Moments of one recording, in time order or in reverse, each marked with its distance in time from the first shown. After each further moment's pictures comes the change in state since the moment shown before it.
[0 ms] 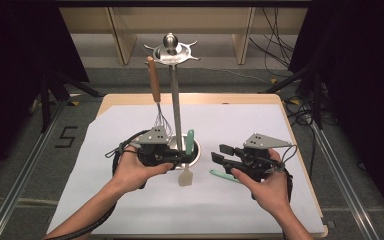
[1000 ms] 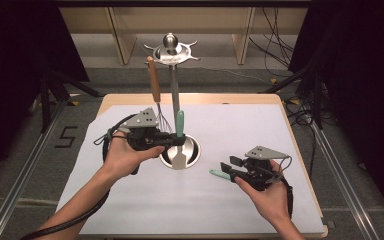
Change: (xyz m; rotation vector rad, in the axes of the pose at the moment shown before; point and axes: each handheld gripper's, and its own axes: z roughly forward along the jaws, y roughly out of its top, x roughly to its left) left arm 0.017 0.027 -0.024 -0.045 0.079 0.016; right arm -0.014 -0.038 0.004 0.095 -0.158 0.079
